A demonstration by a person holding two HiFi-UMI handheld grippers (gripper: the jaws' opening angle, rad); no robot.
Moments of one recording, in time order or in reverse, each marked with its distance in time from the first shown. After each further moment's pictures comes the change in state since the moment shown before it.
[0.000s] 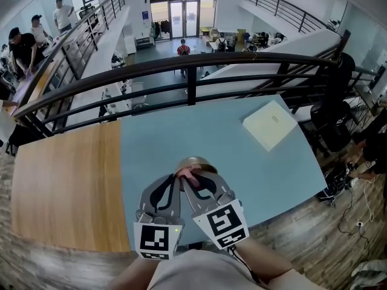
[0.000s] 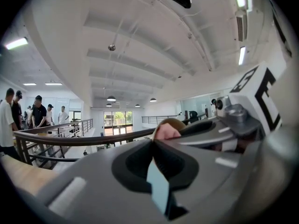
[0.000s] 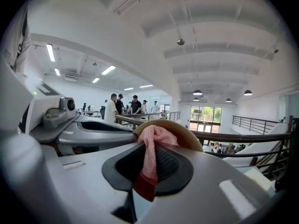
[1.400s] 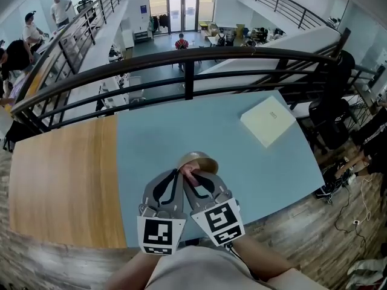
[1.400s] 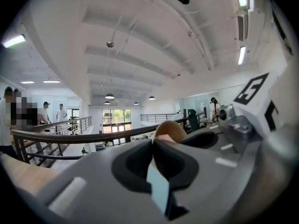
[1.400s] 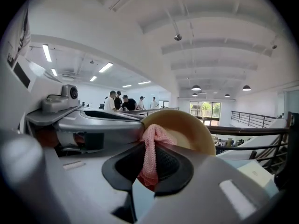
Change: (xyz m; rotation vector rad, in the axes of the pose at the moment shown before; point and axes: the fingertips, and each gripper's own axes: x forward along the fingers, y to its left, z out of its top) left arm 0.018 -0.010 -0.012 0.003 0.024 -0.021; right arm 0.007 -0.004 -0.034 0.028 0.045 -0.010
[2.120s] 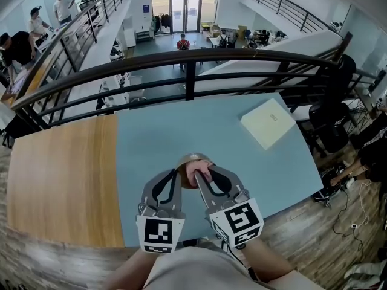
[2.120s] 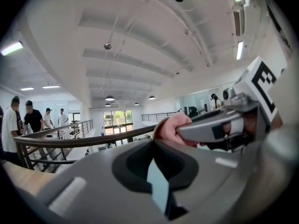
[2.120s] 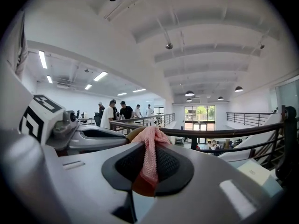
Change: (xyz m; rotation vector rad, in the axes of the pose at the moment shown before) left arm 0.003 0.003 -0.004 0.053 0.003 0.024; right arm -0.030 -0.034 0.023 0.059 -0.096 -0.046
